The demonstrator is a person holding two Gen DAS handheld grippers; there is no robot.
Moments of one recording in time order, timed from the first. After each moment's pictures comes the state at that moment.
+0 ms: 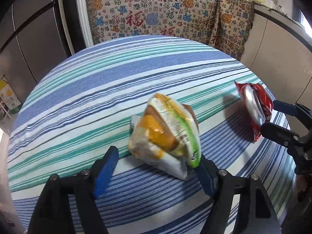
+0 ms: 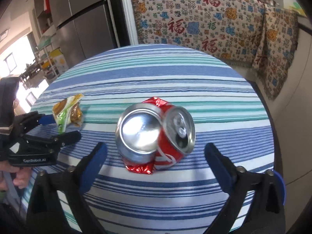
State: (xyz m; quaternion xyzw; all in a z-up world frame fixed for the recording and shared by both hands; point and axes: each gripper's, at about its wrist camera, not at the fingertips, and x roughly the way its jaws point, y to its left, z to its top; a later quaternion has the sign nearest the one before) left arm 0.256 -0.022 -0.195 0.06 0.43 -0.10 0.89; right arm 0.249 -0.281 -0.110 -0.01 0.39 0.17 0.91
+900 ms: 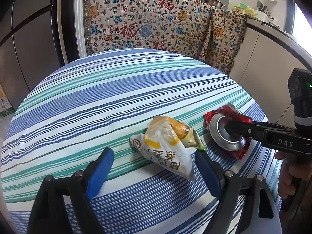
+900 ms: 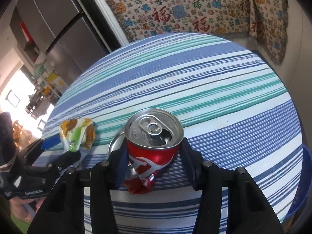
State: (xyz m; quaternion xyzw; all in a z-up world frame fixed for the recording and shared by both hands) left arm 0.260 -0.010 -0.179 0.02 0.40 -0.15 0.90; right arm 0.271 -0.284 -0.116 0.12 0.42 0.16 0.88
